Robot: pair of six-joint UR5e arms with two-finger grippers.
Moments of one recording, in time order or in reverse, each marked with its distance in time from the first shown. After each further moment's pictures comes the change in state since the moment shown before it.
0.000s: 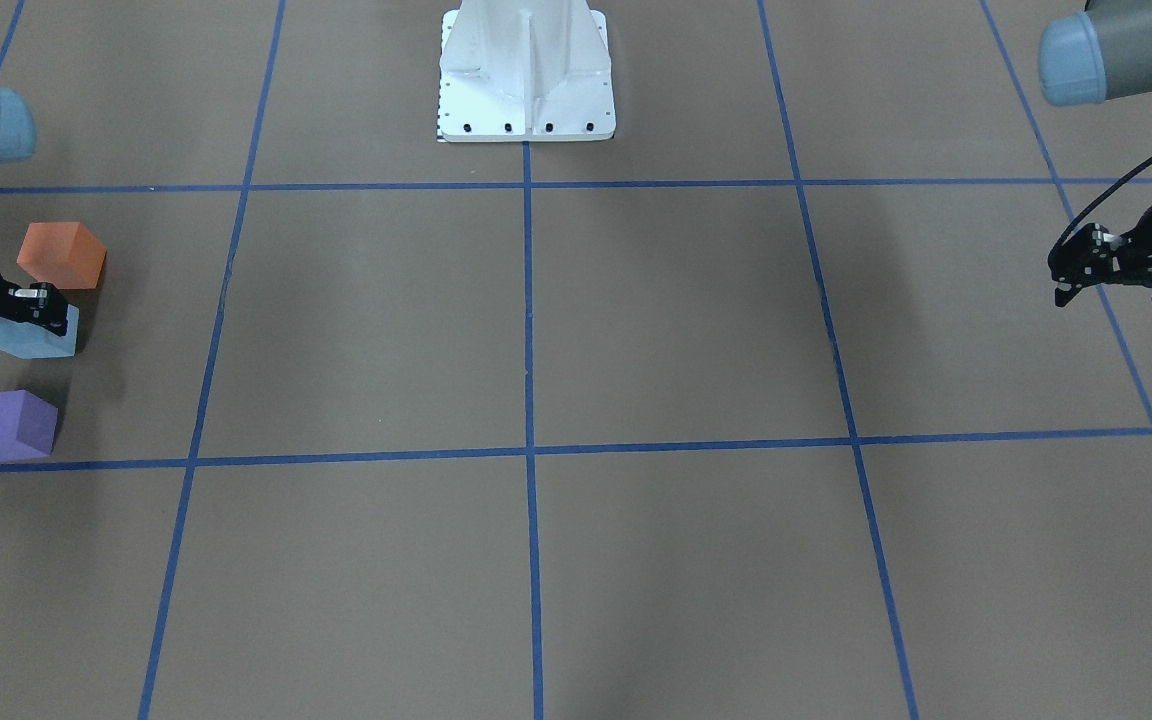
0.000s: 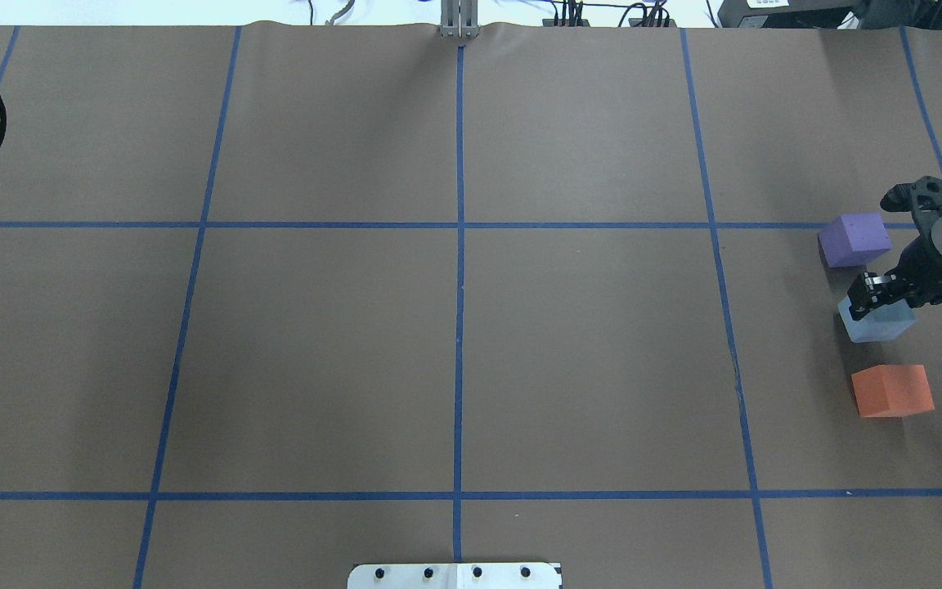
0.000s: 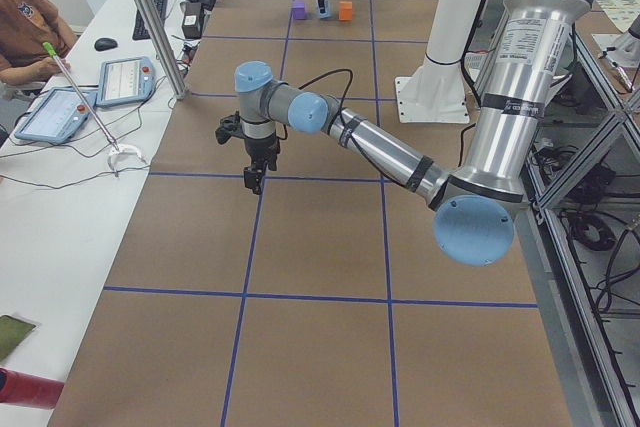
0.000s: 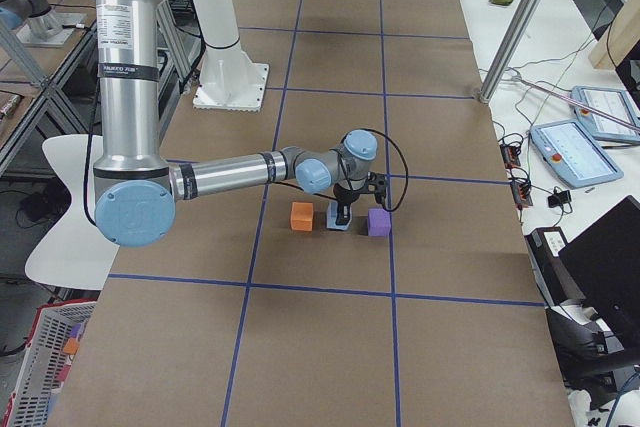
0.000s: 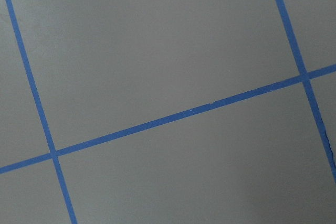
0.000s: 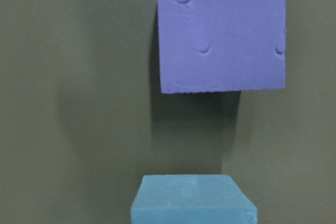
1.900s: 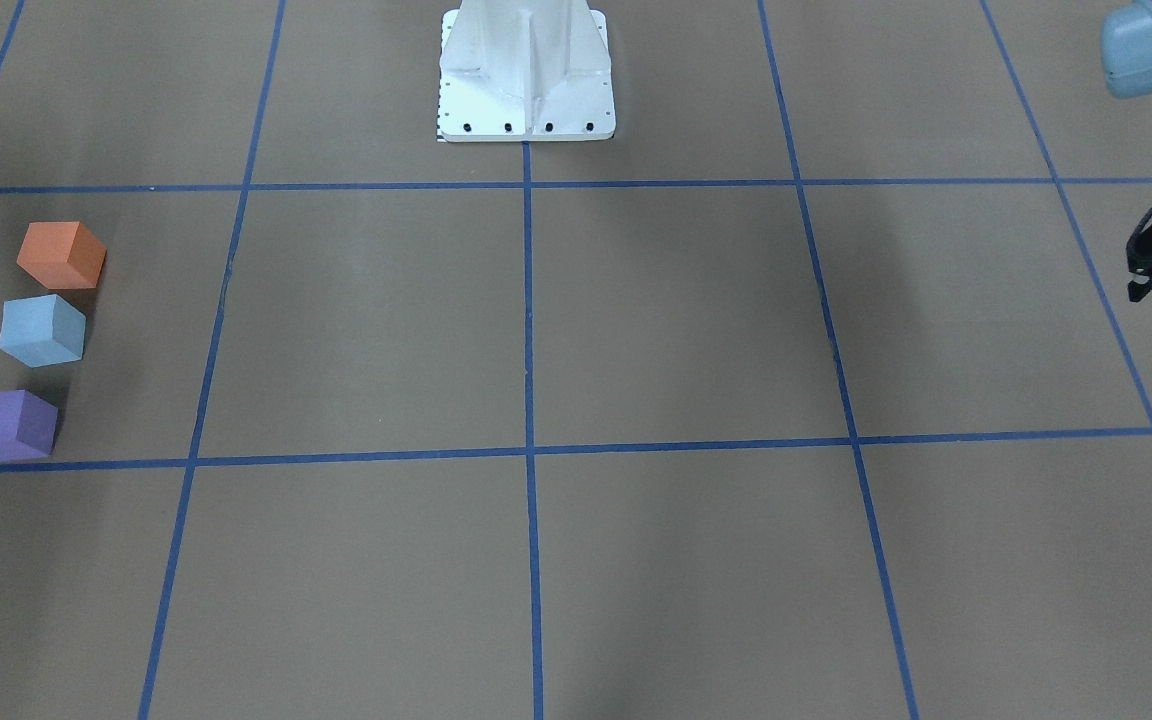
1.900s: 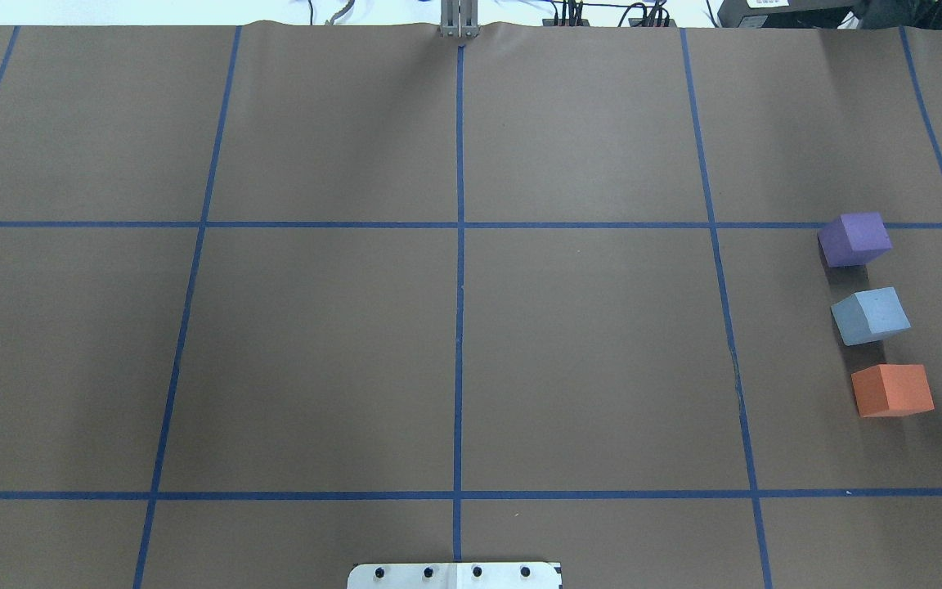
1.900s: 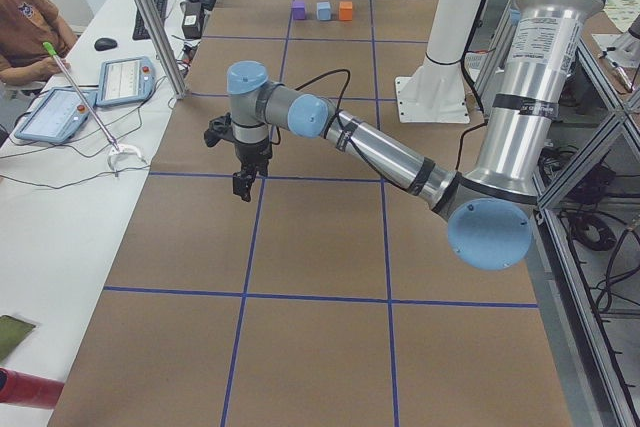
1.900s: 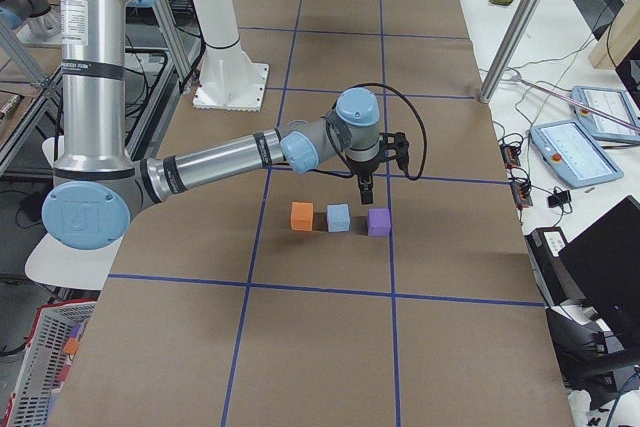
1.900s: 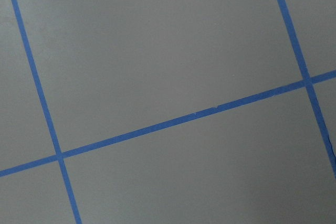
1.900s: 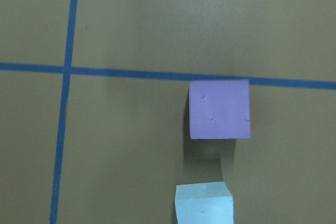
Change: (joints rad) left arm -0.151 0.030 0.015 -0.008 -0.016 0.154; right arm 0.367 -0.038 0.210 -0.035 0.114 -0.232
